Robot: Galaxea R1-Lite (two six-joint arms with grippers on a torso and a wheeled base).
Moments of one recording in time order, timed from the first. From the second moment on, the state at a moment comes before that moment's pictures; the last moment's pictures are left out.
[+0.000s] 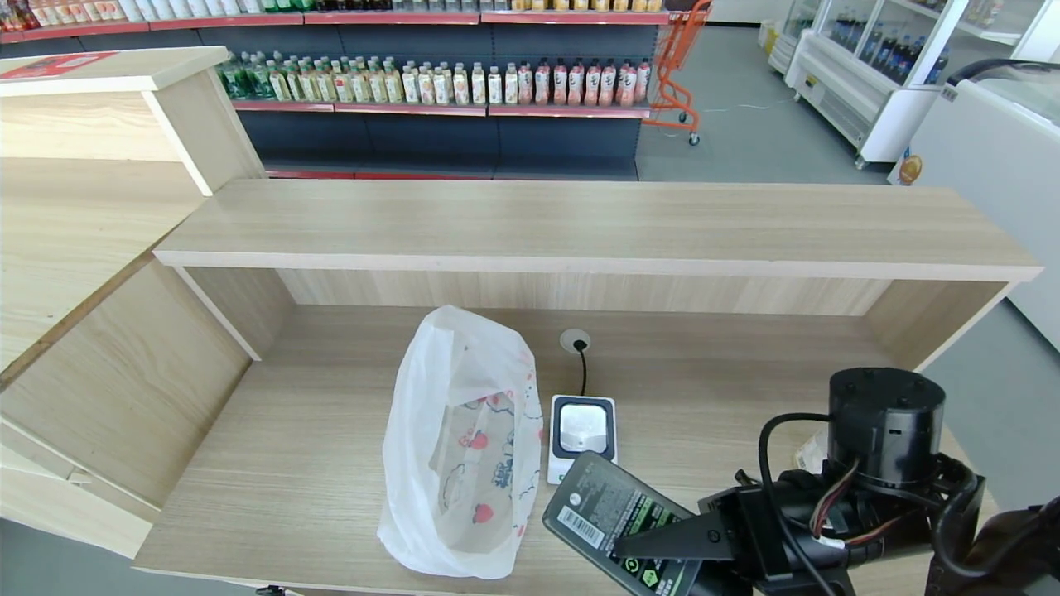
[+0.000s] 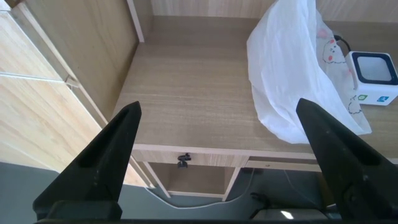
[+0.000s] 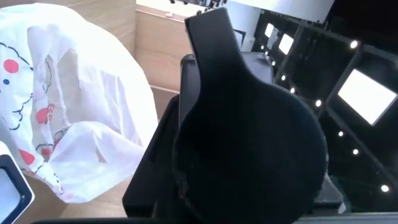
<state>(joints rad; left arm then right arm) 0.00 0.00 0.00 0.00 0.01 0.01 0.57 1.78 -0.38 -1.13 1.02 -2.37</state>
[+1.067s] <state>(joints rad) 0.00 0.00 0.00 0.00 0.01 0.01 0.43 1.59 -0.39 -0.93 0.78 -1.59</state>
